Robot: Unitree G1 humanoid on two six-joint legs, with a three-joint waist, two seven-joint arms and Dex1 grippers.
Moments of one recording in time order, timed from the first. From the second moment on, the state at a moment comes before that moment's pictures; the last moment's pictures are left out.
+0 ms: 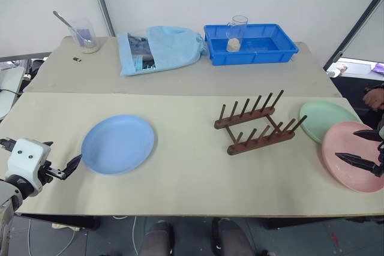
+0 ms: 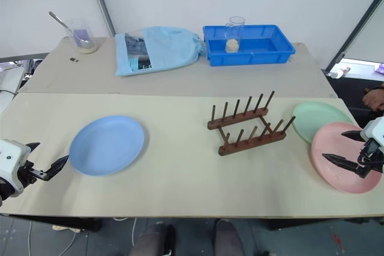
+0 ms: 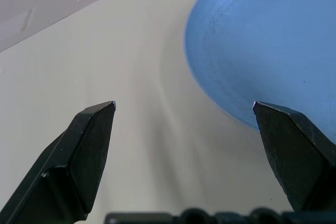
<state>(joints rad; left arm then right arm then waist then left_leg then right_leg) 0.28 0.76 0.58 -0.22 -0.29 0.33 -0.65 -0.07 -1.12 -0.42 0.42 0.28 -0.01 1.19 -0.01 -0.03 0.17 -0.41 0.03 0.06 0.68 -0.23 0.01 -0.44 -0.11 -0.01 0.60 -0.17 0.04</state>
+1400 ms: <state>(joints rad) -0.26 0.46 -0.19 -0.36 -0.30 0.44 -0.69 0.29 -1.04 -0.68 -0.35 0.50 0.41 1.15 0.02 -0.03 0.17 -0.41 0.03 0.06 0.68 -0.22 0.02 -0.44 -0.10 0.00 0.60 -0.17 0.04</state>
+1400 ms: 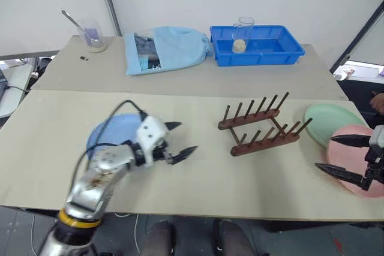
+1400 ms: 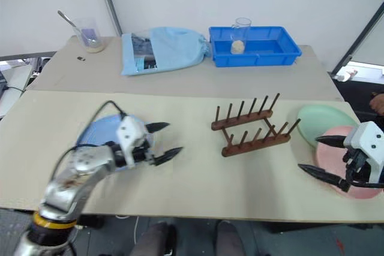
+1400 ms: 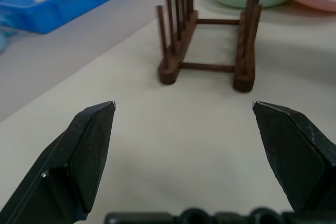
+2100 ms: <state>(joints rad) -0.52 0.02 -0.46 0.37 -0.03 0.09 -0.67 0.42 -0.94 -0.80 -0.65 0.60 0.65 1.08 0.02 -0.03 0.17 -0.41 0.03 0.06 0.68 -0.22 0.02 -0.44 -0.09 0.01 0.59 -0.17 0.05</state>
